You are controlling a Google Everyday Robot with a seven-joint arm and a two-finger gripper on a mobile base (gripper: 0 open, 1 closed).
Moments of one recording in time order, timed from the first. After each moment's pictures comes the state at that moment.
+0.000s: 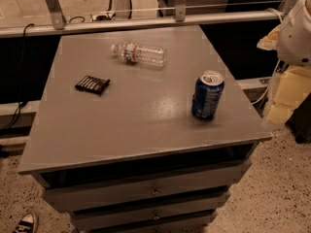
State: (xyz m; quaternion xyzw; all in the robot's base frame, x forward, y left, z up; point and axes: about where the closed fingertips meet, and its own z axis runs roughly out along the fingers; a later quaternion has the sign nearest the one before) arm 0.438 -0.216 0.977 -0.60 0.78 -0.04 0.16
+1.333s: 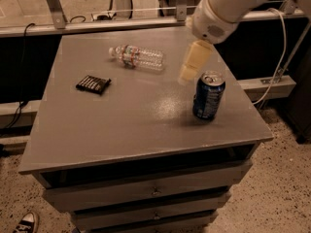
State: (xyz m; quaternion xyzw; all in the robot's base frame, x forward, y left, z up) arm 0.598 -0.100 0.950 -0.62 0.73 0.02 0.27
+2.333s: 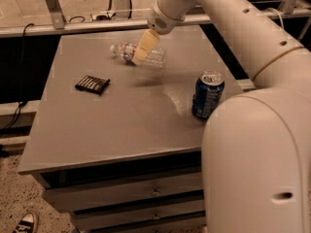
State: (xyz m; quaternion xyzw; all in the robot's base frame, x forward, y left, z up) arm 0.747 0.003 0.903 -0.57 0.76 0.10 0.29
